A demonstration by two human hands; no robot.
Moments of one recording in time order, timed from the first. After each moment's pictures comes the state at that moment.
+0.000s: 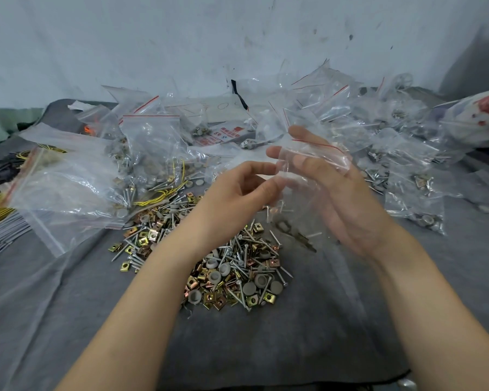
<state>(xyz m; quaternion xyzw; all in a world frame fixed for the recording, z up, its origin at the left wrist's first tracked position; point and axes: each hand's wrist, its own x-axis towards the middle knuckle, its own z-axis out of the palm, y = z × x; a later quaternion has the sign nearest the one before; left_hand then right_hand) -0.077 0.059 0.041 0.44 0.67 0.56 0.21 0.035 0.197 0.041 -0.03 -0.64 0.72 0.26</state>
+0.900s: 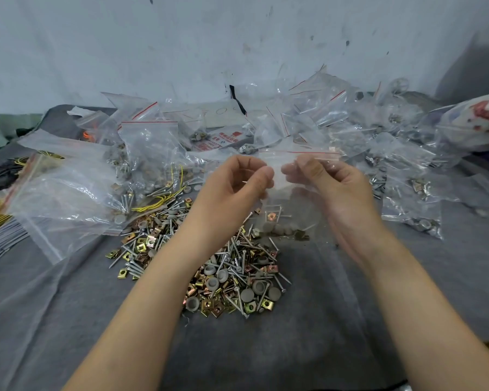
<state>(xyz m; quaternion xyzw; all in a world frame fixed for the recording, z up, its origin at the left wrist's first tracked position) -0.071 0.060 0.048 0.40 0.66 0.62 0.15 0.031 0.206 0.029 -0.13 -0.63 0.68 0.35</state>
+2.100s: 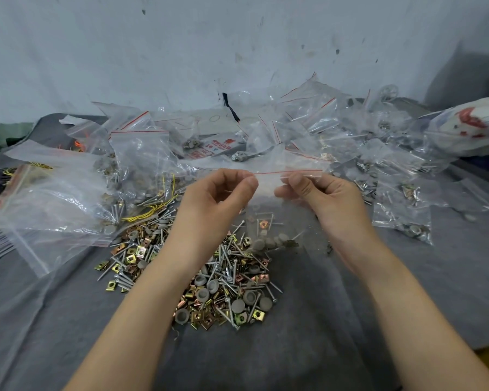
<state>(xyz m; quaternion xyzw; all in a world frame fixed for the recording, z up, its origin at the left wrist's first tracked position) -0.070 0.060 0.045 0.36 0.67 0.64 0.10 0.037 0.206 0.032 -0.14 -0.66 0.65 0.35</state>
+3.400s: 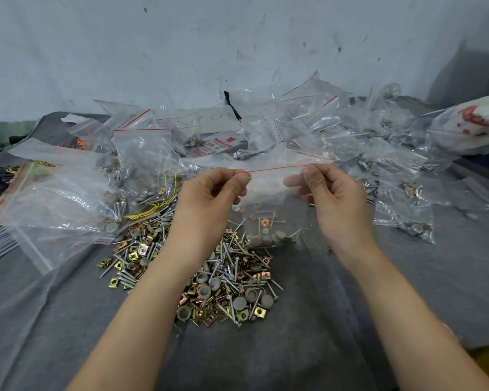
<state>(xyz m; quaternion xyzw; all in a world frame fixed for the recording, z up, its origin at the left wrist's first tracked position) -0.075 0.061 0.044 0.33 0.69 0.64 0.06 0.029 0.212 0.017 -0.17 -0.67 0.58 0.43</state>
